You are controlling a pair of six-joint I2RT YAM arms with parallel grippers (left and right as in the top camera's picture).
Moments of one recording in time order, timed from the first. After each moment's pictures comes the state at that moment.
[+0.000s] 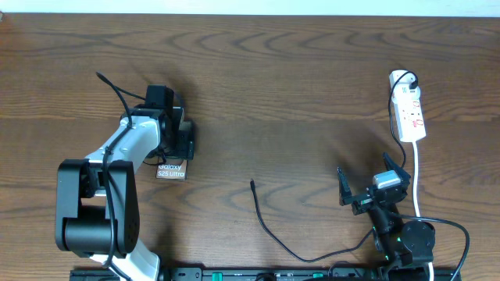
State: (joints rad) left arm -0.05 1.80 1.02 -0.66 0.02 -0.01; right arm 0.09 0.01 0.01 -0.06 -0.19 -0.12
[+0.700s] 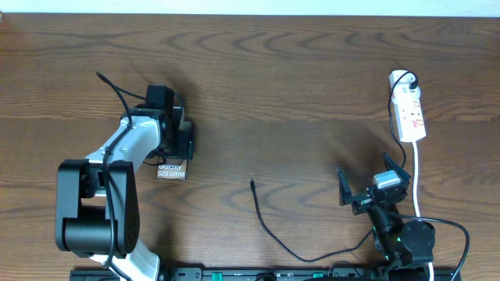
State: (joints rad) left arm -0.05 1.80 1.02 -0.66 0.02 -0.01; right arm 0.09 0.01 0.01 -0.06 -0.19 -0.12
